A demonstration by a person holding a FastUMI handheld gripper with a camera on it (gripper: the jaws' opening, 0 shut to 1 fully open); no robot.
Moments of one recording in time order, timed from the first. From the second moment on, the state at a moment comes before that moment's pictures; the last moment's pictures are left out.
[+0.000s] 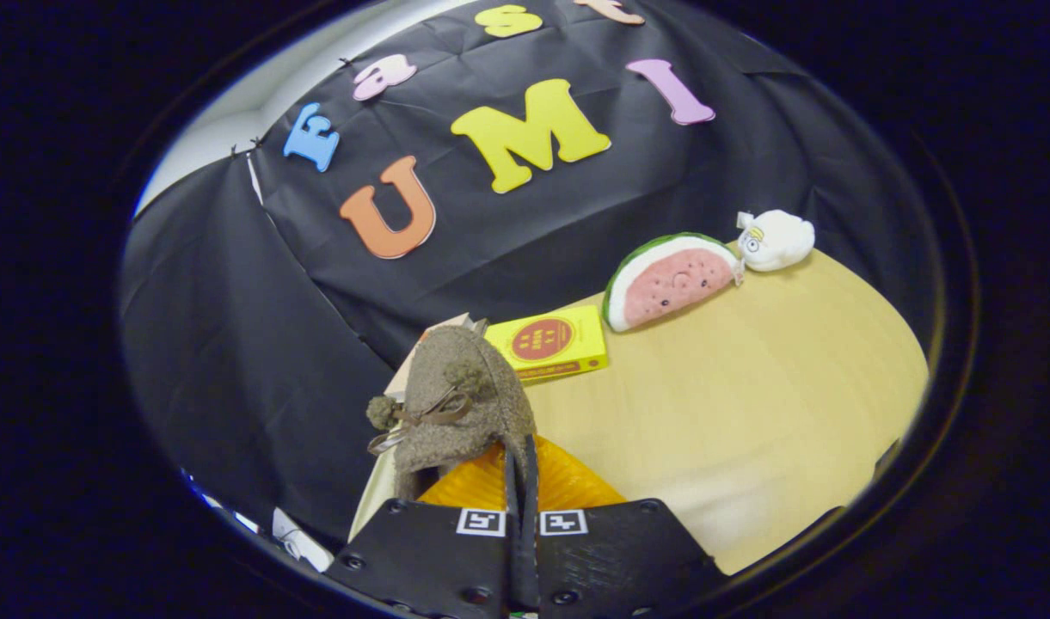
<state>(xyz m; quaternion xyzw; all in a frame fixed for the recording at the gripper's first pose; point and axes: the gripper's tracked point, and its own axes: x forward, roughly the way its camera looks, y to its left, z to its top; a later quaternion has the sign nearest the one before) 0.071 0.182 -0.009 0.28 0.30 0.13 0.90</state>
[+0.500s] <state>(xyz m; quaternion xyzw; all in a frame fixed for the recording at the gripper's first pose) 0.068 0.272 -0.034 0.24 0.31 0.06 0.92</state>
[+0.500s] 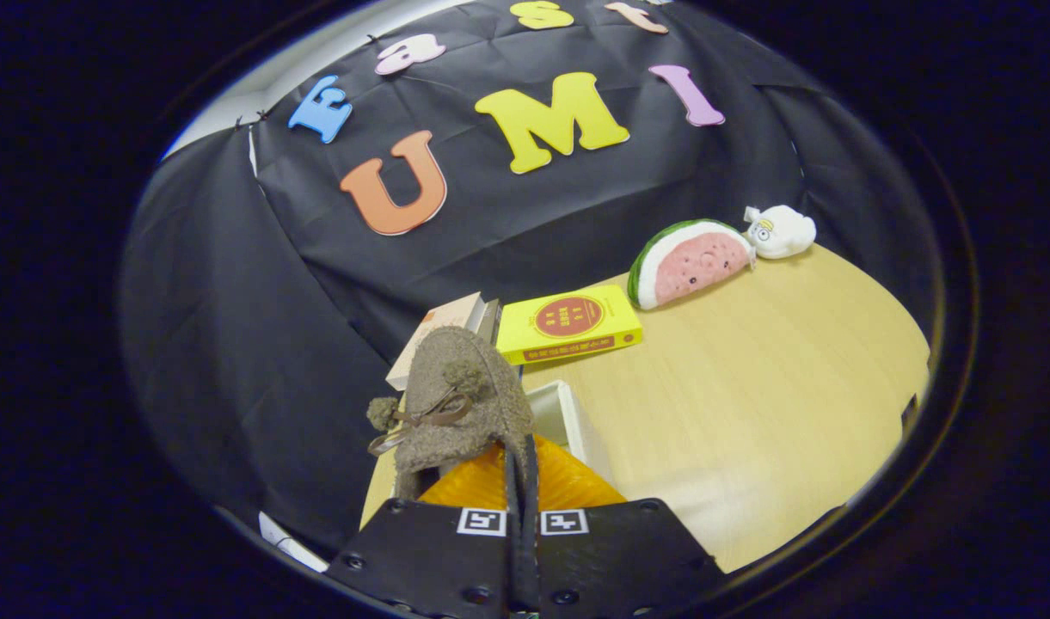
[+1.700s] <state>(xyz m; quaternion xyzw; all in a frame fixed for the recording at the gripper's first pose) 0.044 0.288 -0.049 0.26 0.34 0.10 0.90</state>
